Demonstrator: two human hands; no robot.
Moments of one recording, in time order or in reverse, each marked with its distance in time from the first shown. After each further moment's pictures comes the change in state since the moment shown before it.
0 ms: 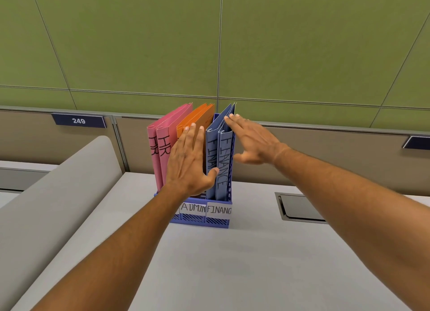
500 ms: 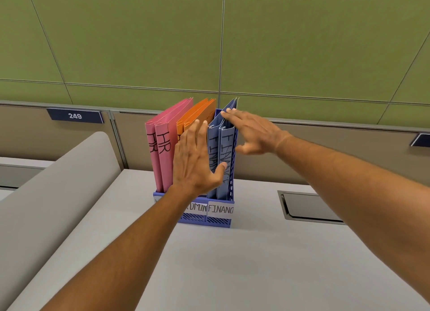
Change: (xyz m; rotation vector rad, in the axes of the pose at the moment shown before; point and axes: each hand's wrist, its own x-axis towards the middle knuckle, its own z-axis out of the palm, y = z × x) left_hand 0.005 0.008 0.015 -0.119 0.162 -0.037; right_hand 0.027 0.015 0.010 0.010 -0.021 -0.078
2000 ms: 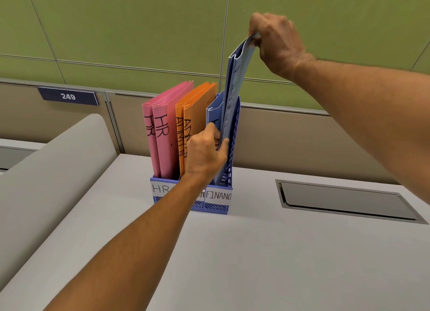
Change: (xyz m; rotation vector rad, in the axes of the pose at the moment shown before) left_hand -0.002 0.020 0.022 -0.358 0.159 -0.087; right_hand 0.049 0.035 -0.105 -0.108 0.533 0.192
